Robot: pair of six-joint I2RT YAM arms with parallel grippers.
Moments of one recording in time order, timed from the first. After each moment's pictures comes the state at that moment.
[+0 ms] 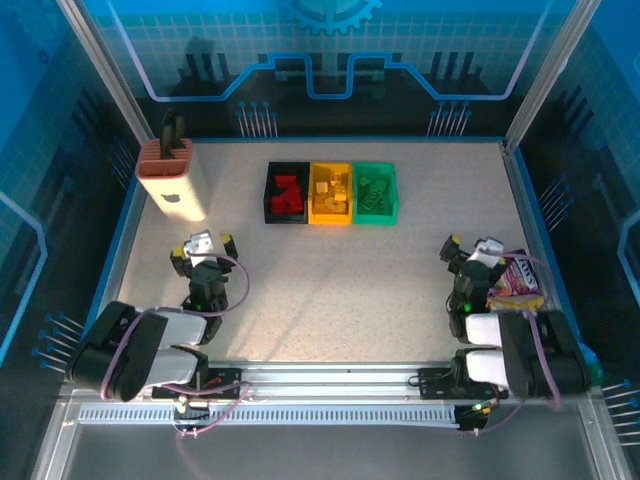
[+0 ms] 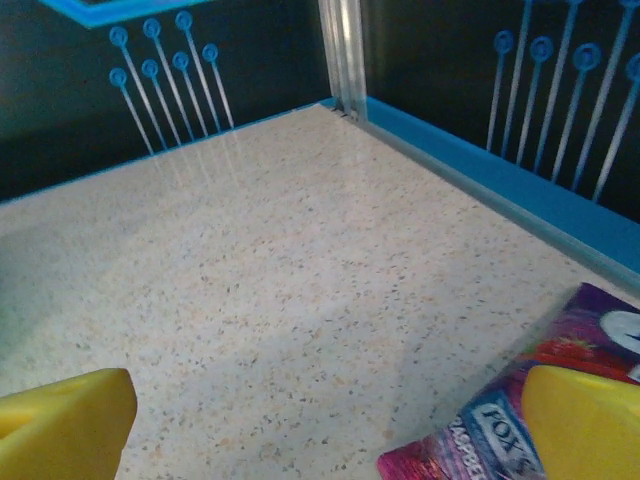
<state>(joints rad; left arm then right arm) -0.24 1.33 0.09 1.06 -0.66 -0.09 0.03 1.35 0.07 1.04 0.47 0.24</state>
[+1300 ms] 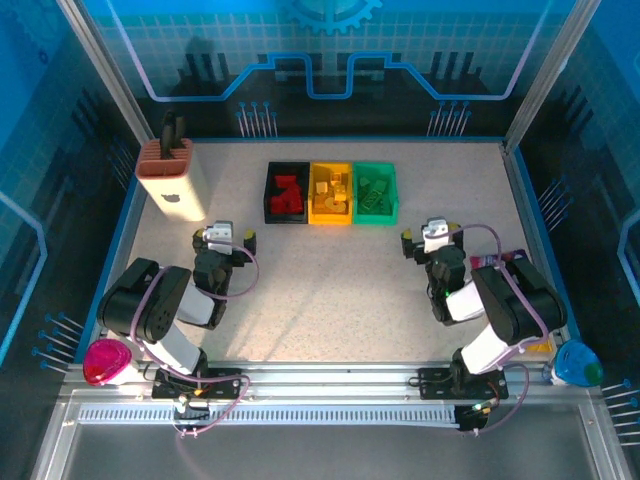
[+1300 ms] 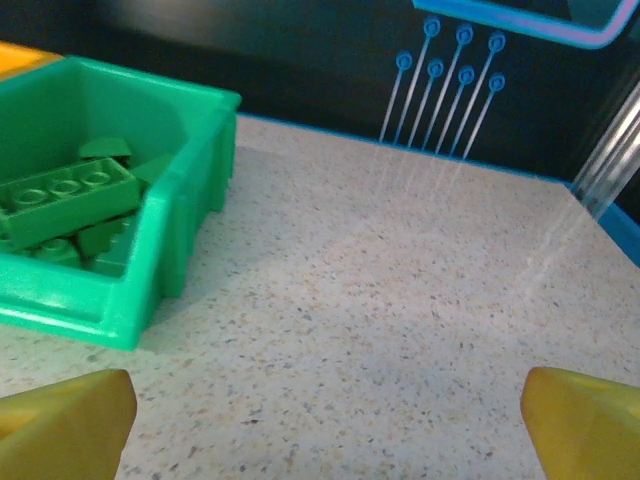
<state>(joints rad) -0.17 1.62 0.18 1.28 -0.25 0.02 0.21 1.60 0.25 1.15 0.26 -0.15</state>
